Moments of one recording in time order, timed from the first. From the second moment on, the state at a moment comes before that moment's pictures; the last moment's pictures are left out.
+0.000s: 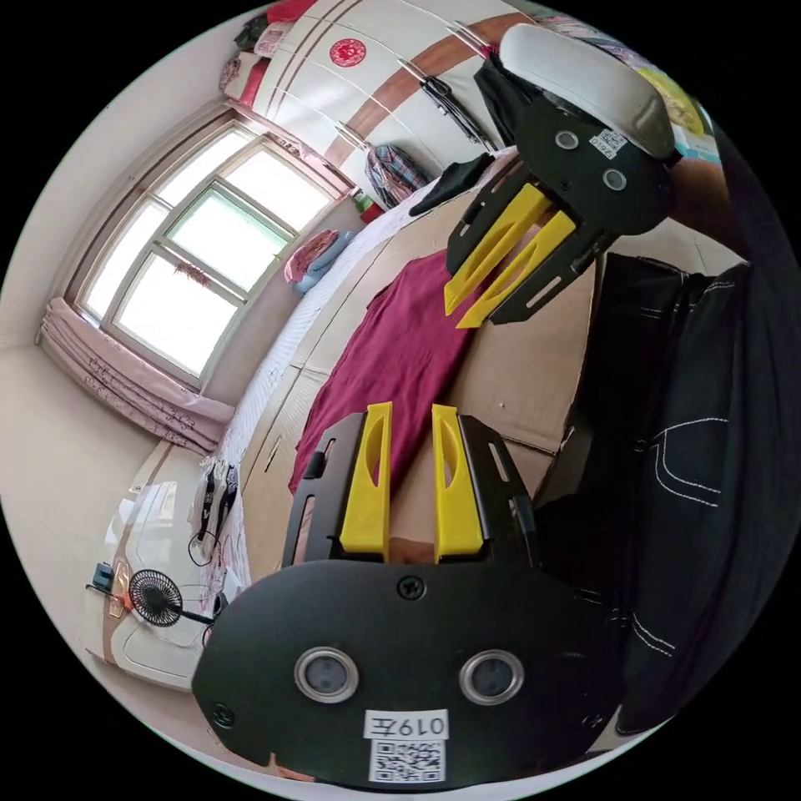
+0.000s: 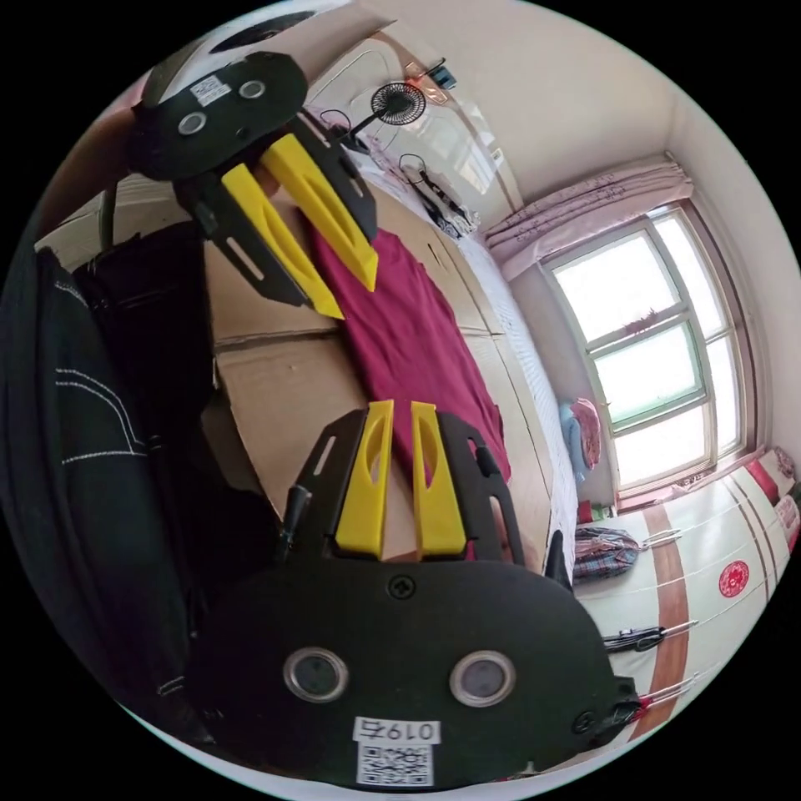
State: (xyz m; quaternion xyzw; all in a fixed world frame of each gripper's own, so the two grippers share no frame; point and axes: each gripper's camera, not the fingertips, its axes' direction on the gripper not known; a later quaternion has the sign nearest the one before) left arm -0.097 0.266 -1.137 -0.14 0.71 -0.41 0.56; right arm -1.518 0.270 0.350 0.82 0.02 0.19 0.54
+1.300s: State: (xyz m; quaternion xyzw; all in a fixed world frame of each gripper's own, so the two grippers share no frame) left arm -0.253 0.184 -1.104 -0.10 0.73 -0.29 0.62; right arm -1.531 0.190 0.291 0.80 0.02 0.19 0.57
